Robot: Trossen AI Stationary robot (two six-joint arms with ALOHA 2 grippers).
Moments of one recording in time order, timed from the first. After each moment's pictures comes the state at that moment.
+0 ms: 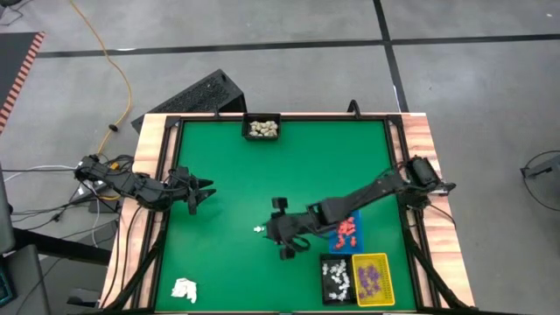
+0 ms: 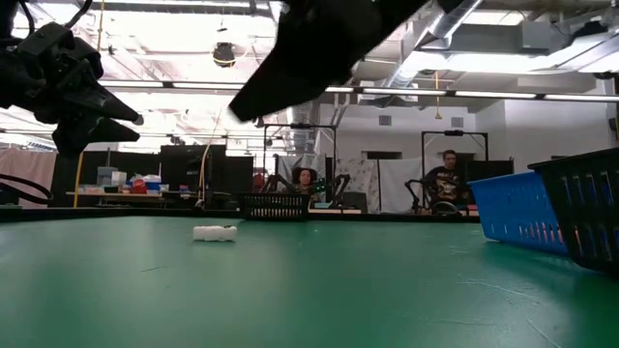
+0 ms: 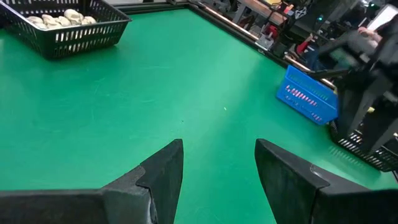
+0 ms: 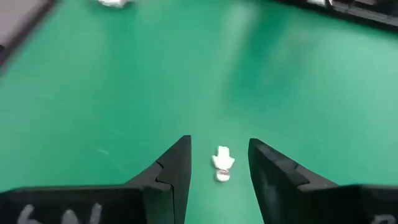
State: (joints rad) left arm -0.38 0.04 0.11 -0.34 -0.64 -0.63; right arm 0.32 1.88 1.34 -0.09 0.23 -0.02
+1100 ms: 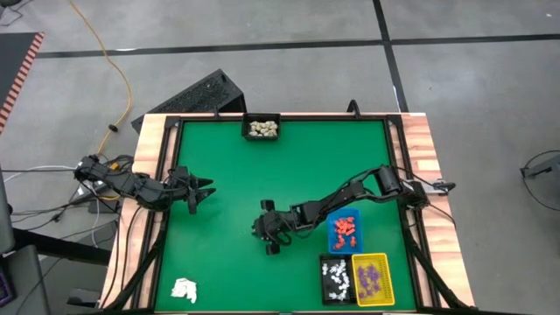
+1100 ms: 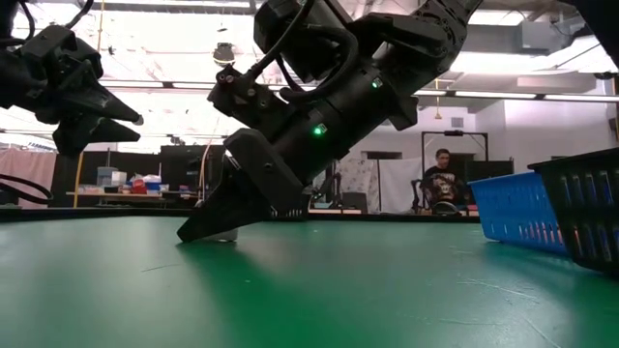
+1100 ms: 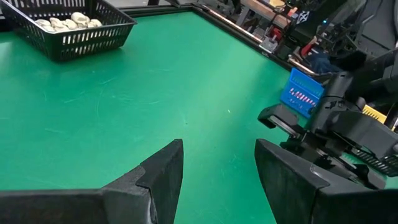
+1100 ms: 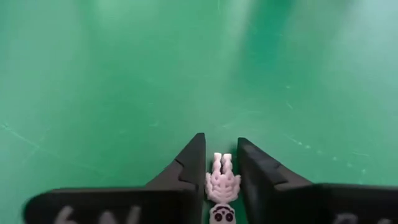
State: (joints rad) left arm -0.38 0.04 0.11 -0.34 -0.66 -0.62; right arm 0.21 2.19 1.34 0.19 0.16 -0.03
